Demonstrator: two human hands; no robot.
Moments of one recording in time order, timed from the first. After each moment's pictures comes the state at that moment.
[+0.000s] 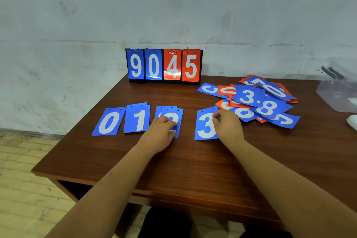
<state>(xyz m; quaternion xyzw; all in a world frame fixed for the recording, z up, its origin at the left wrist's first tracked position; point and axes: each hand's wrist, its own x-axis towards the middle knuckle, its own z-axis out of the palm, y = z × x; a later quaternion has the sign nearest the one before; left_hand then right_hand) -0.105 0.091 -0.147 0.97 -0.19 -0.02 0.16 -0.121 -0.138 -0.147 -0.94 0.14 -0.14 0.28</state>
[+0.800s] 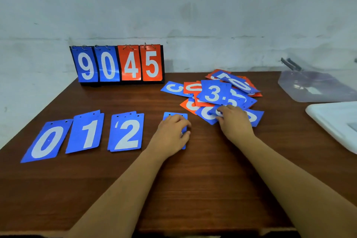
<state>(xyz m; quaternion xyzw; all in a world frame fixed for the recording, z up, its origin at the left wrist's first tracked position) -0.087 -0.049 -0.167 0.91 -0.35 0.06 0.21 -0.122 -0.268 -0.157 -0.98 0.14 -0.13 0.05</state>
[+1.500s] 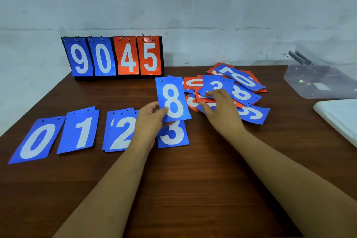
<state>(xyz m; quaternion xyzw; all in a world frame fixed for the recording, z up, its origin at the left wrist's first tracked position) -0.070 -0.036 -0.150 0.69 0.02 -0.06 0.72 -0.102 -0.236 -0.149 -0.93 0.08 -0.23 0.29</state>
